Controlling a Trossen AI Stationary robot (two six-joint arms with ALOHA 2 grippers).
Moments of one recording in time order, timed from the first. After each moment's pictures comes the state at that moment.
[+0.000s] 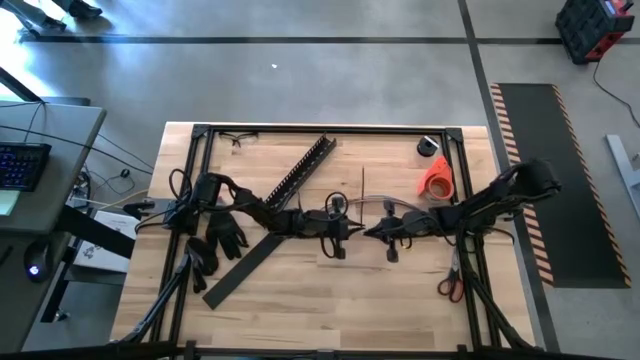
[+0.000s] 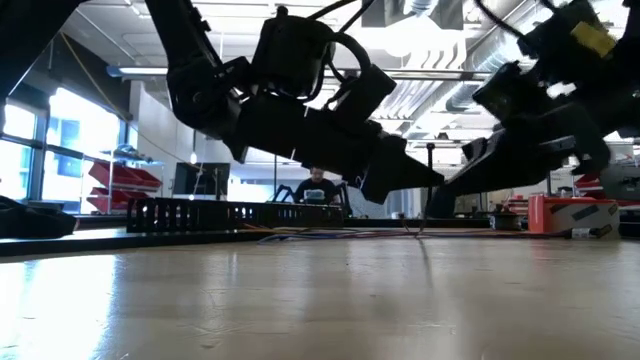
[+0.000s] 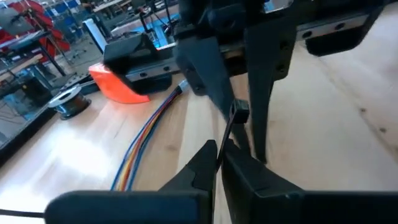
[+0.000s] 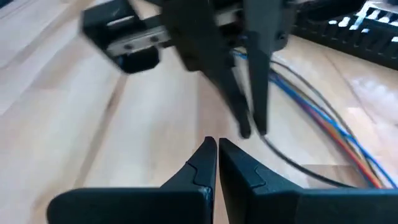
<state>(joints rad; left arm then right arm) -0.10 2.19 1.08 0.87 -0.24 0.27 0.21 1.45 0.23 0.72 0.16 0.05</state>
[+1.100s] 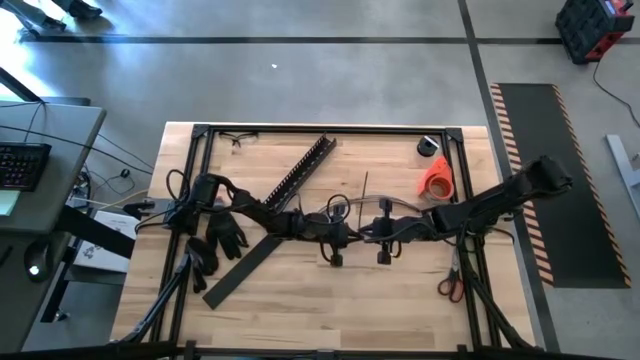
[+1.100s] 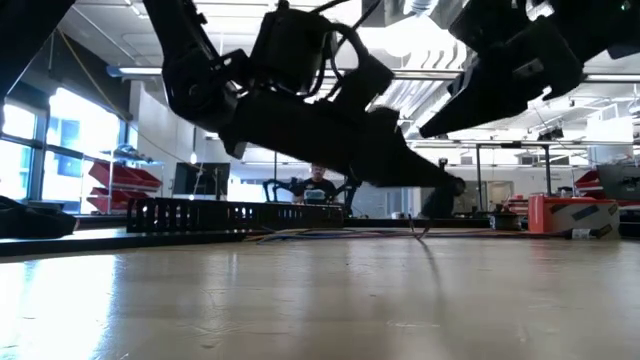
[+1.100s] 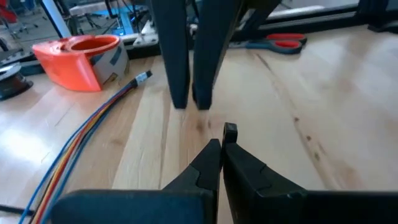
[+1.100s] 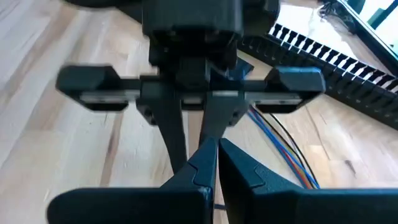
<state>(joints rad) -0.12 2.17 1.08 0.82 -0.11 0.11 0.30 1.32 0.55 0.16 0.37 0.07</state>
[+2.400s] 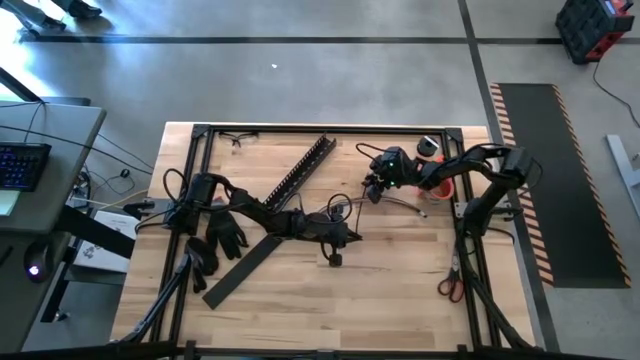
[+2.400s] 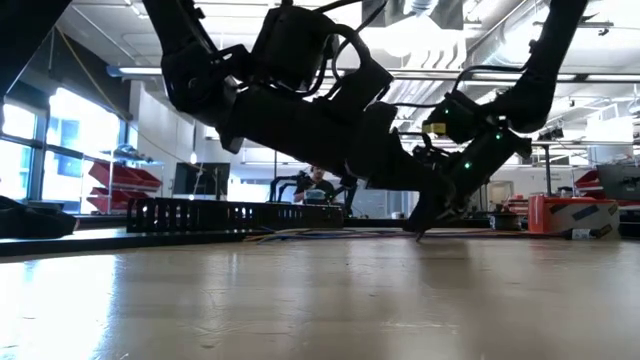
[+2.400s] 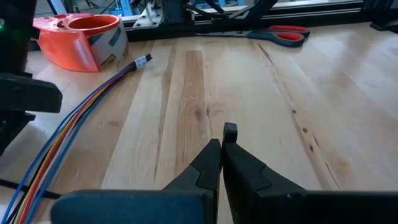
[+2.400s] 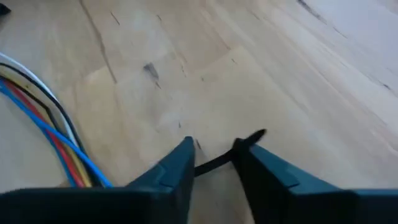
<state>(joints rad) -0.12 2.15 1.08 0.74 -0.11 0.04 -0.53 1.69 0.51 0.38 -0.17 0.09</state>
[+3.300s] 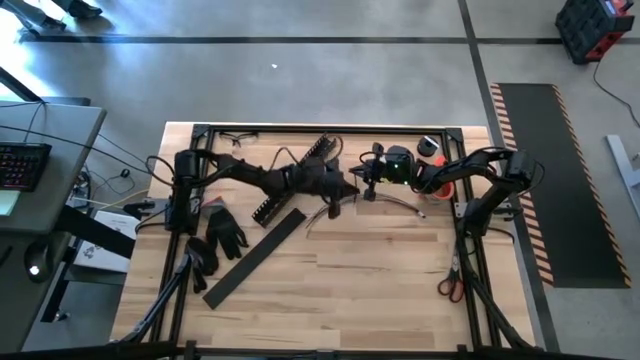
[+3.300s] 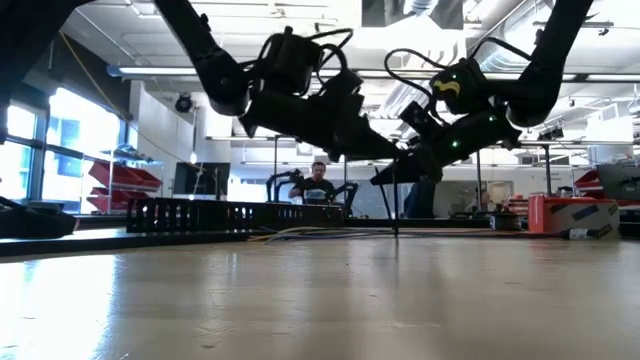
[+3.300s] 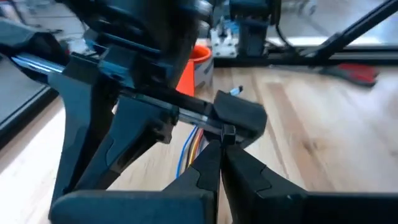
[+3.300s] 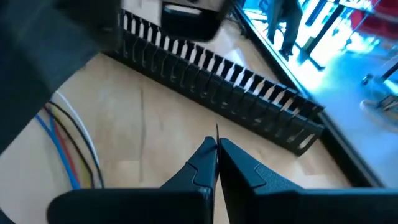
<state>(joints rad) 0.21 2.01 1.07 0.64 0.16 0.08 -0.46 1.64 0.51 0.72 -0.15 -0.37</state>
